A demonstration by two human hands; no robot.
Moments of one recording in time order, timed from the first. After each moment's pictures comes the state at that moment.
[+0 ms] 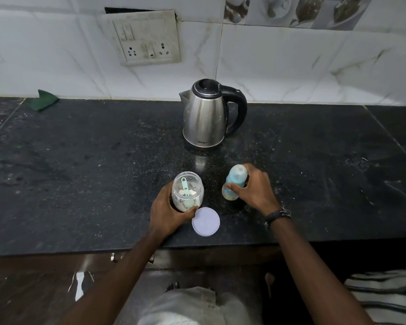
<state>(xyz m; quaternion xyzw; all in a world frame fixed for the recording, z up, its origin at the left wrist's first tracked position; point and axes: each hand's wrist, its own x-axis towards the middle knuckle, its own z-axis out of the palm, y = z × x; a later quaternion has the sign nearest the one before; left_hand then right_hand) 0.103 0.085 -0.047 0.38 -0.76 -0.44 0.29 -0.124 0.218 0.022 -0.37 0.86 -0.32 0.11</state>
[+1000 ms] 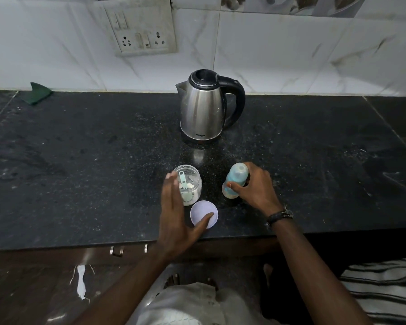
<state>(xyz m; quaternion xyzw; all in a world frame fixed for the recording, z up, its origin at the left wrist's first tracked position) 0.105 0.142 -0.021 0.22 -0.84 -0.28 0.42 -0.111 0.234 0.028 -0.37 0.87 -0.31 0.11</state>
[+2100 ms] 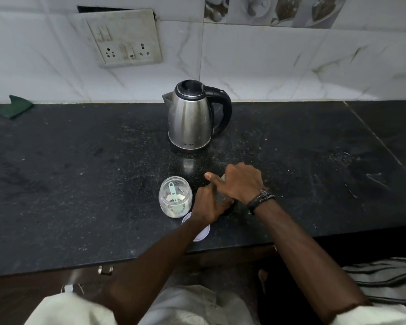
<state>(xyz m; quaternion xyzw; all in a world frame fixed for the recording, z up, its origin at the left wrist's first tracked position) -0.019 0.133 -0.031 0.21 -0.83 -0.47 0.23 -0.098 0.197 0.093 -0.41 0.91 0.00 0.08</state>
